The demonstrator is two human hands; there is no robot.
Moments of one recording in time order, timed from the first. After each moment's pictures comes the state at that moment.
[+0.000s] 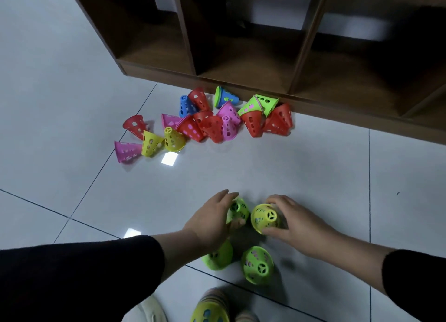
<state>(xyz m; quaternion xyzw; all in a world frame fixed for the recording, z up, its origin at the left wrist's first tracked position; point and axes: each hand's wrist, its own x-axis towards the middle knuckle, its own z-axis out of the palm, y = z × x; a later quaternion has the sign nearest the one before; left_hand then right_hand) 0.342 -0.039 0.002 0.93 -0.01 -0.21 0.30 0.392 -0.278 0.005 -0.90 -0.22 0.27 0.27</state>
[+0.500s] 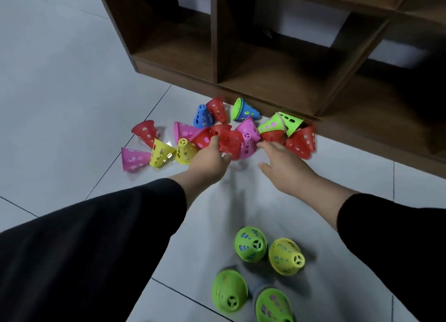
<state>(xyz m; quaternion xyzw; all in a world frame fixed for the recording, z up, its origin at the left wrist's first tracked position) 0.505 0.040 0.000 0.92 0.17 -0.11 0.32 0.553 -0.153 0.017 -0.94 -0.23 0.19 0.16</state>
